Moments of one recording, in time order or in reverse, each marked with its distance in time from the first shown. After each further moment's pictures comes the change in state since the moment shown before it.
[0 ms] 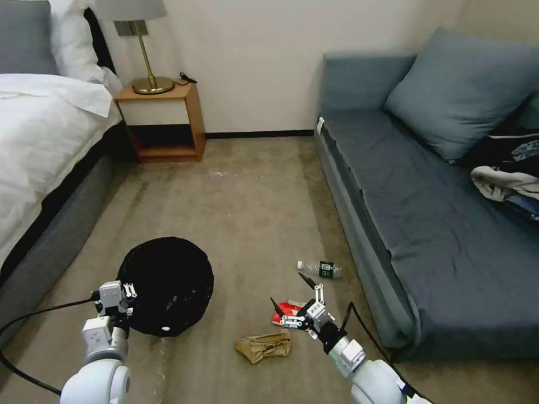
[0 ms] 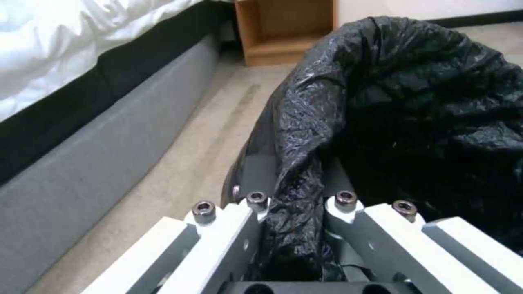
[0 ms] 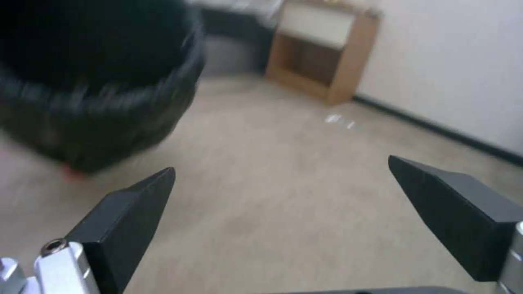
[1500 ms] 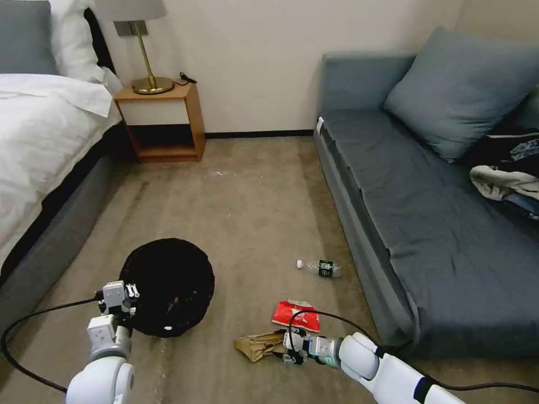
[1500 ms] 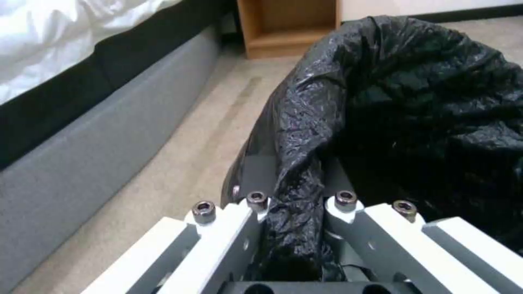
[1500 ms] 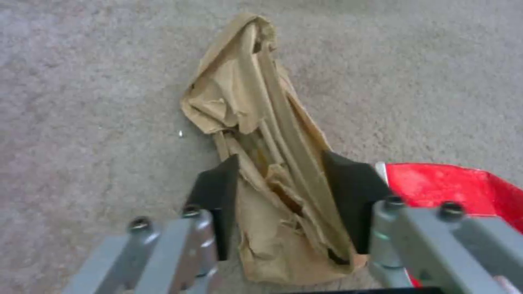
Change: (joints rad) left arm -0.021 -0.016 0.006 0.025 0.009 0.009 -0.006; right arm 0.265 0.066 -0.206 -0.333 -0.209 -0.237 -0.414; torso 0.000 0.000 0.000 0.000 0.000
